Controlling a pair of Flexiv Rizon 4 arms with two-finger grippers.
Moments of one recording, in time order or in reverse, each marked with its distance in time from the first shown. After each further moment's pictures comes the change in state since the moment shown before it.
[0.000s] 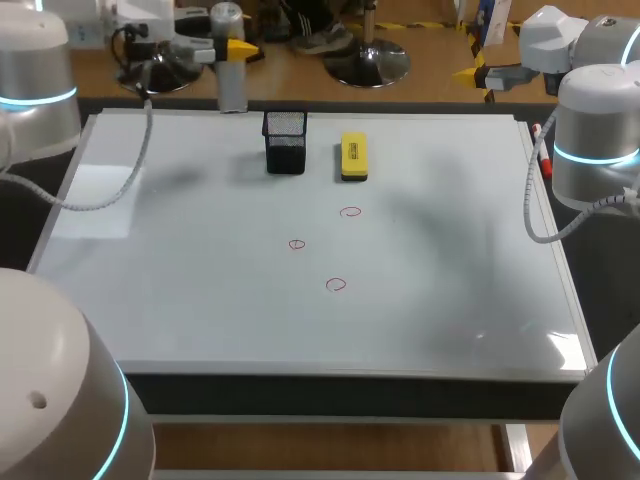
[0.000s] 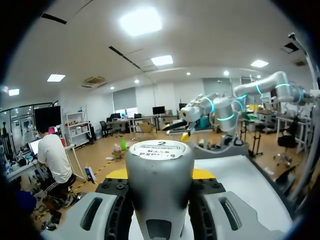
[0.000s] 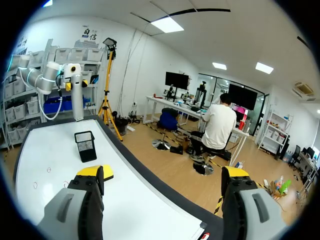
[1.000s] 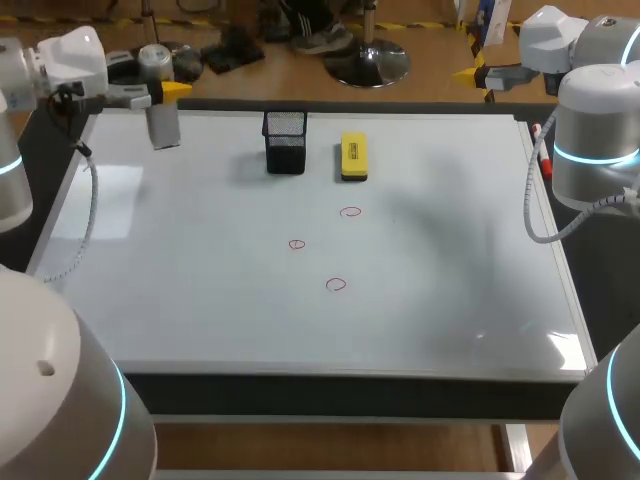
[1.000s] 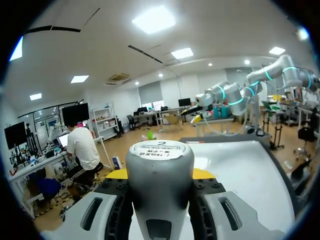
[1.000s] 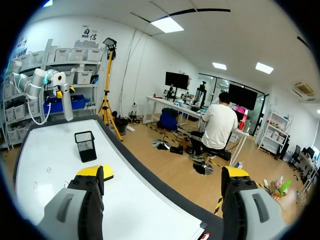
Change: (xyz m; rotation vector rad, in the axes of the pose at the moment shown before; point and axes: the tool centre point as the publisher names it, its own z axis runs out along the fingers) left arm 0.025 0.052 -0.109 -0.064 -0.256 0.029; right arm 0.000 0.000 0.000 0.000 0.000 0.000
